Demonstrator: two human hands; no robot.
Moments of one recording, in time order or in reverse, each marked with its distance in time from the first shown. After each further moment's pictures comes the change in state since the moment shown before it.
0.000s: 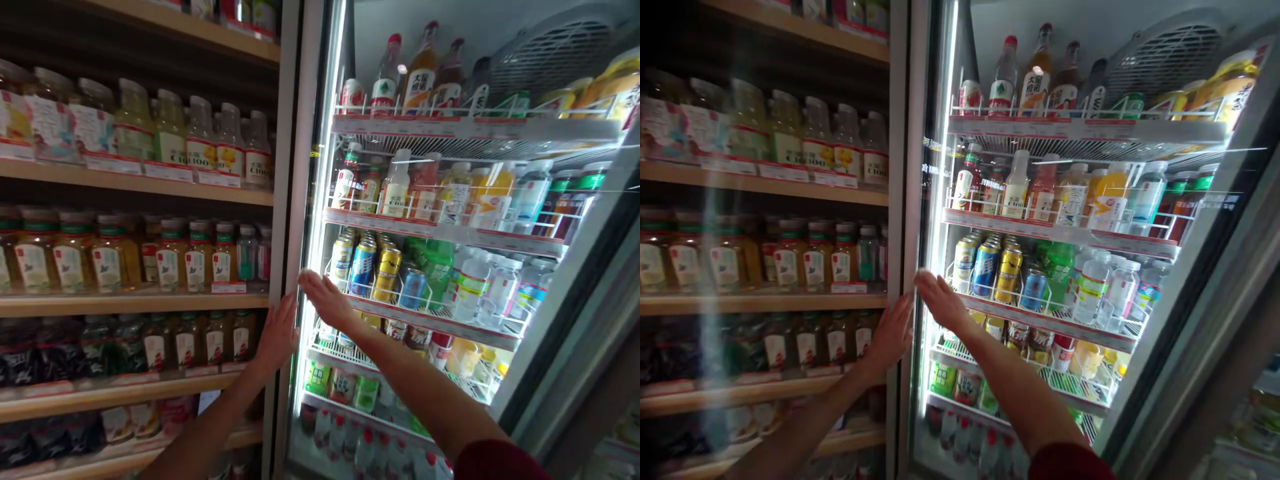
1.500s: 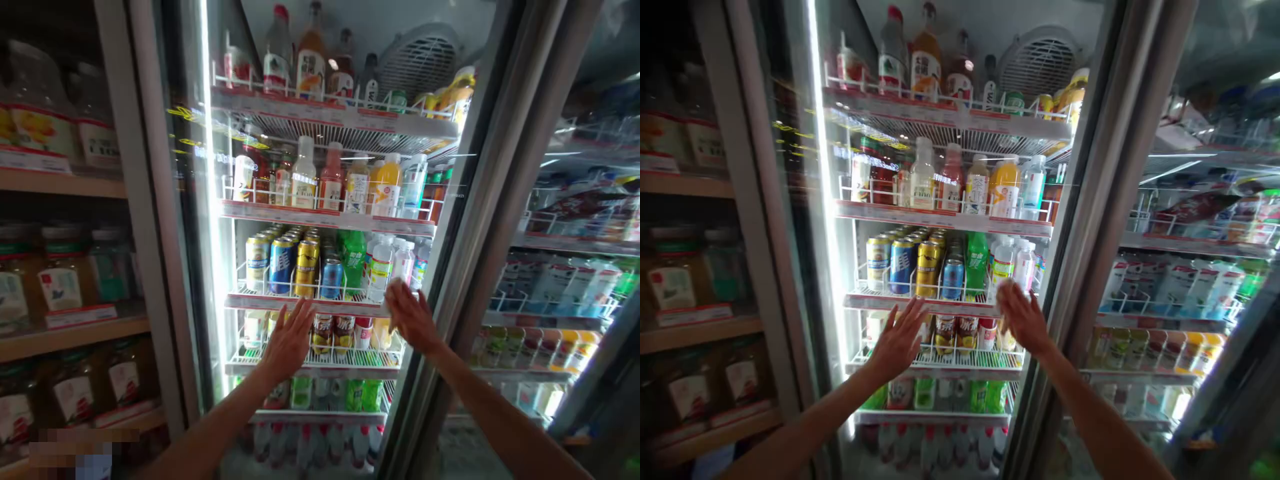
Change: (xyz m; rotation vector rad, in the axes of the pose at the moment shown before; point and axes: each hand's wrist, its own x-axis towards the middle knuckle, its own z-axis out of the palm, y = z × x) left_hand 0.058 0.213 0.027 -0.155 0.155 0.435; right_hand -0.317 0.147 -0.151 -0.386 0.035 0.333
